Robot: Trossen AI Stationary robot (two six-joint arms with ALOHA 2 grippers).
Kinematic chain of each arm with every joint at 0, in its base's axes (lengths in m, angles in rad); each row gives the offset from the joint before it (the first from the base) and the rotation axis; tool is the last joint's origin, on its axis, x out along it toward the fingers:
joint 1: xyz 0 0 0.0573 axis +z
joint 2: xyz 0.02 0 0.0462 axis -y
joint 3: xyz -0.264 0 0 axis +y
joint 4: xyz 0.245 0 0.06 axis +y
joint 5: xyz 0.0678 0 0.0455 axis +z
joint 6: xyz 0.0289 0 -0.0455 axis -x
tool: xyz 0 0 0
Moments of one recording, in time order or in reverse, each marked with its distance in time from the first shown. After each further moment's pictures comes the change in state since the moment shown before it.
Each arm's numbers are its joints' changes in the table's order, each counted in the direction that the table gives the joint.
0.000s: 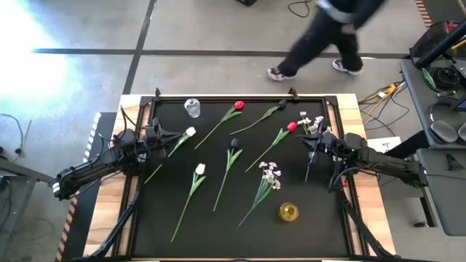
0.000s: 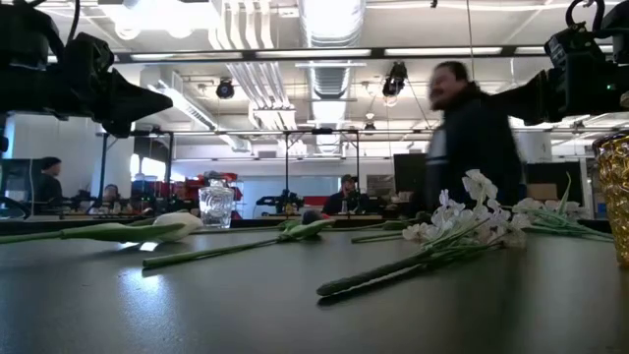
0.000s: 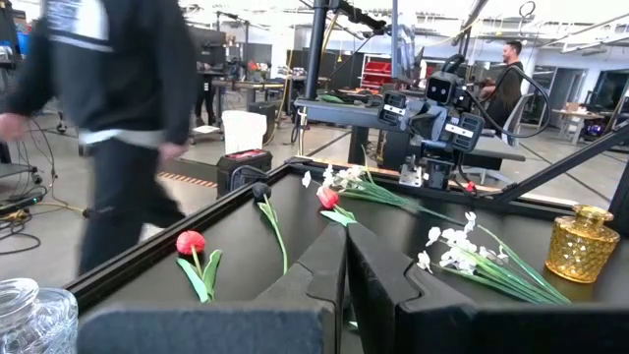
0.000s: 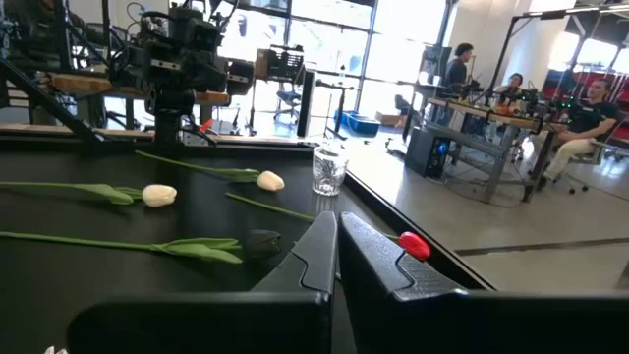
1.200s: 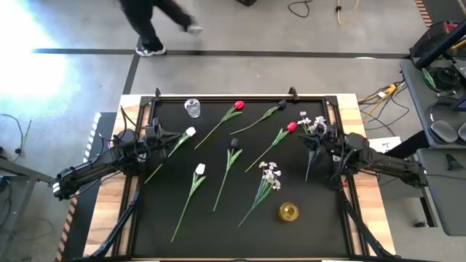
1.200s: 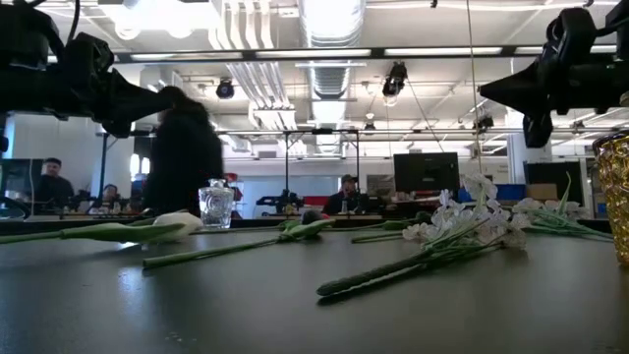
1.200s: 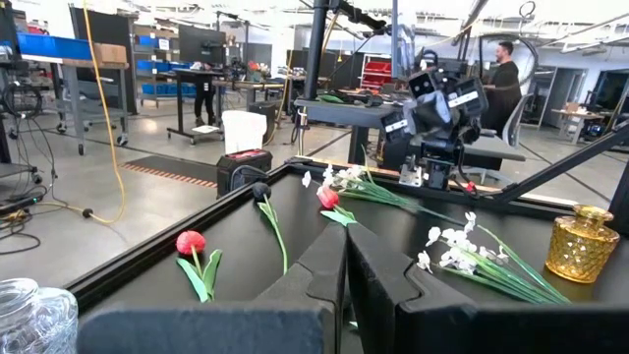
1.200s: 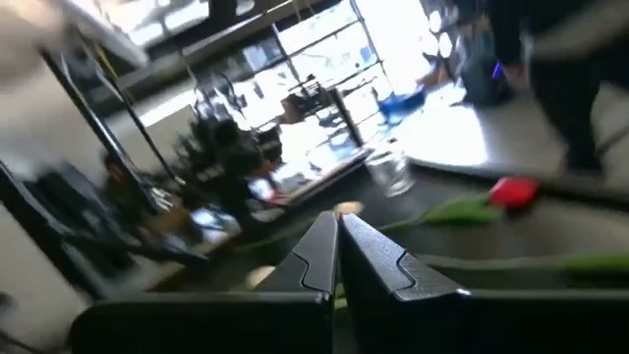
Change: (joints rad) left arm 0.000 0.000 0.000 0.000 0.000 0.000; right arm 0.000 0.000 0.000 -0.067 0.022 -0.696
